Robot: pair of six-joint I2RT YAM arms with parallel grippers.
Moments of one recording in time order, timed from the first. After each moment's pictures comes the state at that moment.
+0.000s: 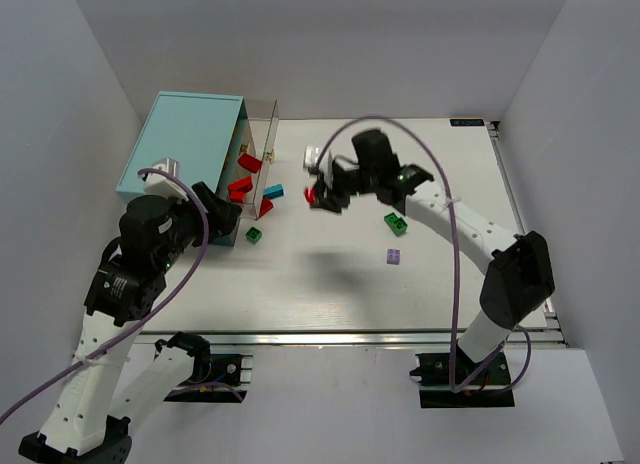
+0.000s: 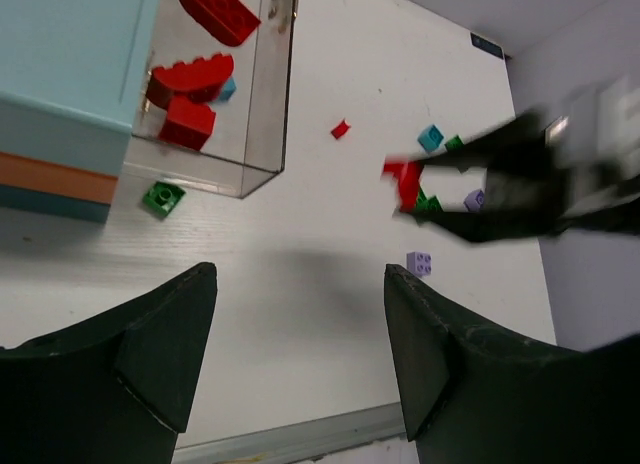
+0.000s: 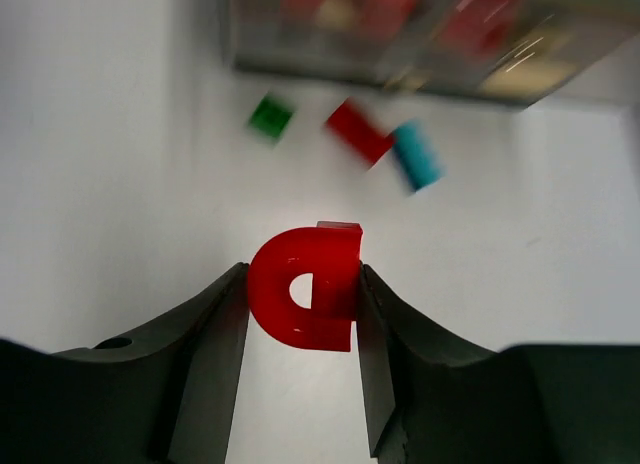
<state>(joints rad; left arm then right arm) -0.34 0.75 1.15 -0.74 -0.06 -0.58 0.68 1.64 1.35 -0.39 -0.63 -0.68</state>
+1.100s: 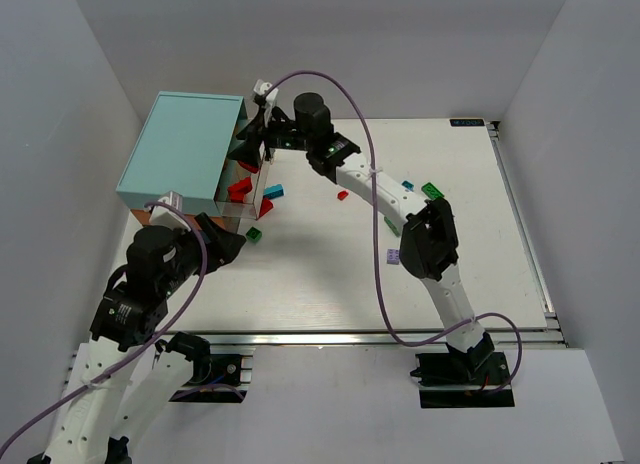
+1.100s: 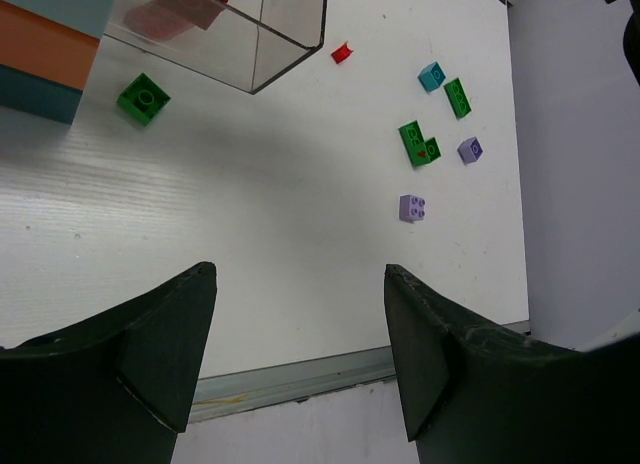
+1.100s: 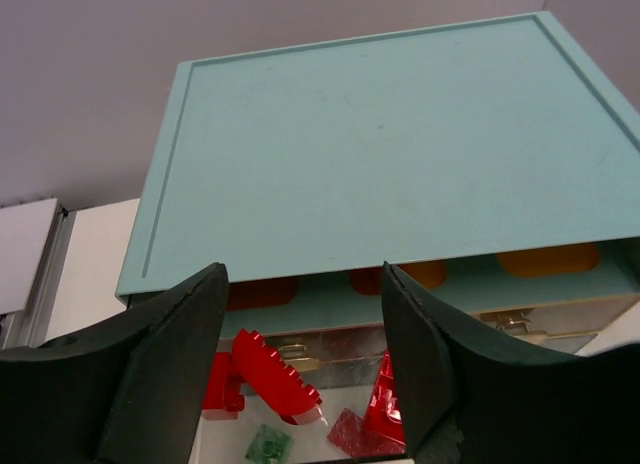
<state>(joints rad) -0.35 0.56 0.92 -0.78 0.04 -0.70 0.76 2.28 2.21 0.05 -0.67 0.06</state>
